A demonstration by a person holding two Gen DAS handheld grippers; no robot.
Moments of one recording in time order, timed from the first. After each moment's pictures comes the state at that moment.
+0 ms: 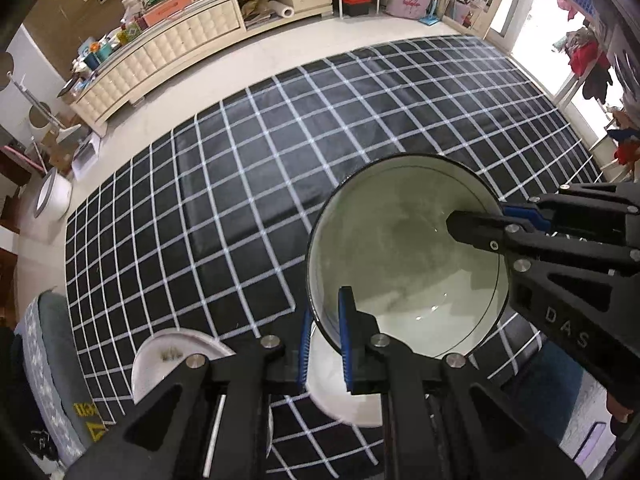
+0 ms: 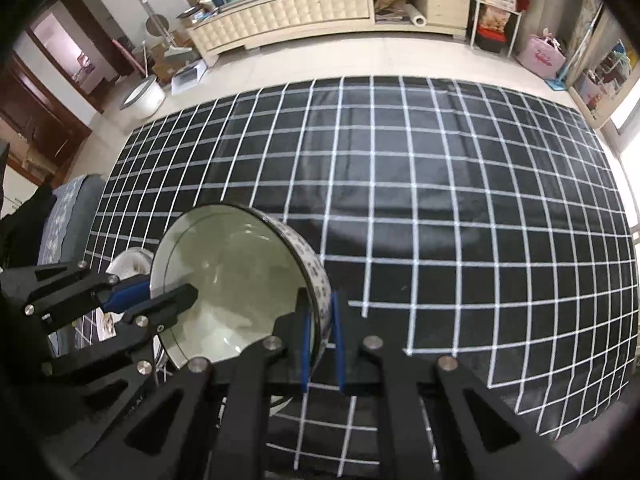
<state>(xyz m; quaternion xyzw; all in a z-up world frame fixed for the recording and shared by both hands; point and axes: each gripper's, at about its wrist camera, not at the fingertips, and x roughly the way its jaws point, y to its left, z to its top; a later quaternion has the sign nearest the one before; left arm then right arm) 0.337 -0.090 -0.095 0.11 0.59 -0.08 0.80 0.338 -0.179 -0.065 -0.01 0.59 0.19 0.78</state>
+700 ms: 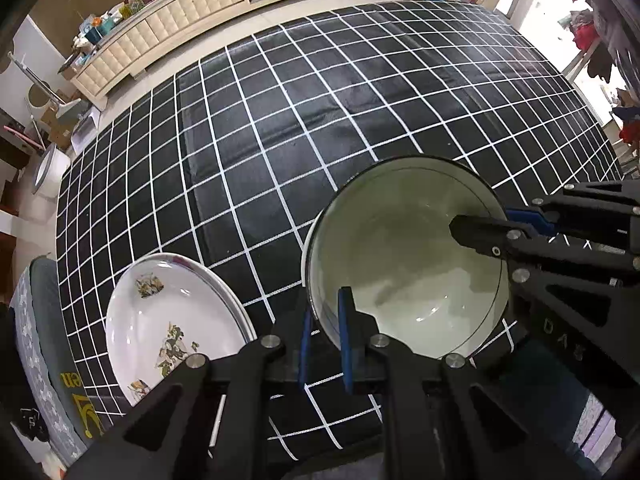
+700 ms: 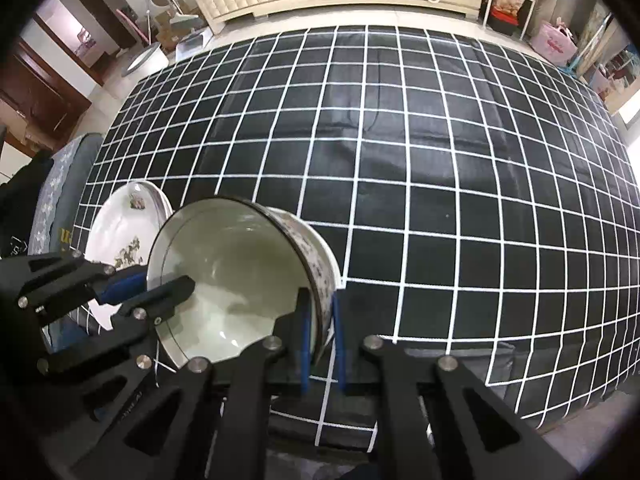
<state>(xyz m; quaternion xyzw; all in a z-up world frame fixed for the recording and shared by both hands) 0.285 -0.072 -0.134 0.10 0.62 -0.07 0.78 0.294 -0.152 -0.102 -0.03 0.62 0.19 0.76</state>
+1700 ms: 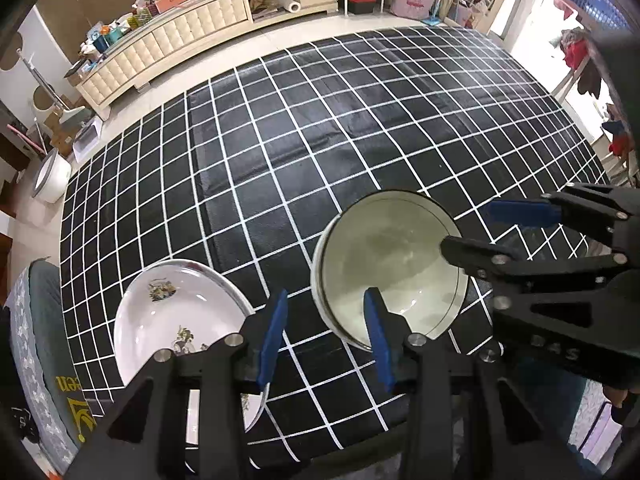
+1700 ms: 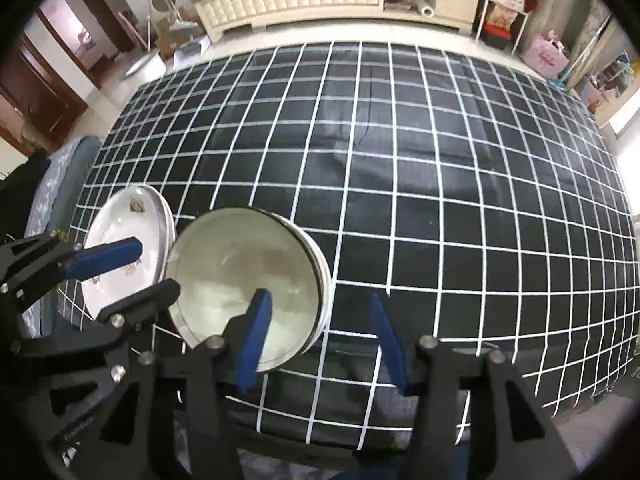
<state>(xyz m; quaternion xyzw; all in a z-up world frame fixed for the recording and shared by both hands) 0.271 -0.060 -0.106 0.08 0.58 -0.08 0.81 0.279 -0.169 -0.079 -0.04 0.59 0.18 0.78</state>
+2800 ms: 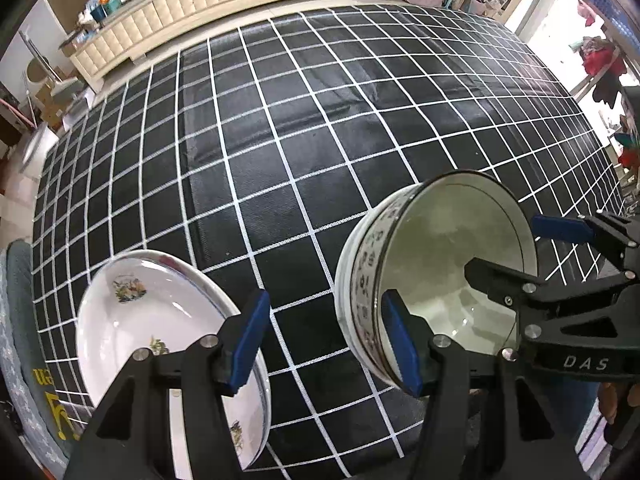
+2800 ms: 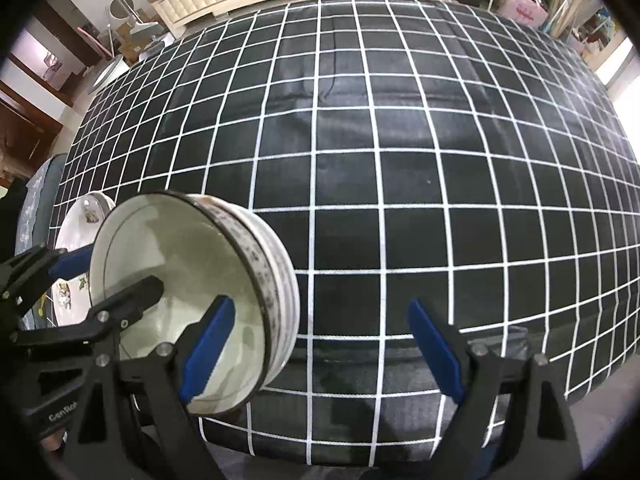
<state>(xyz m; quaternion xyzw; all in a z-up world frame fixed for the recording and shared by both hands) 0.301 -0.046 -0.169 0.05 0.62 -0.08 0.78 0.300 -0.176 -0.142 0.01 0.64 0.14 0.75</state>
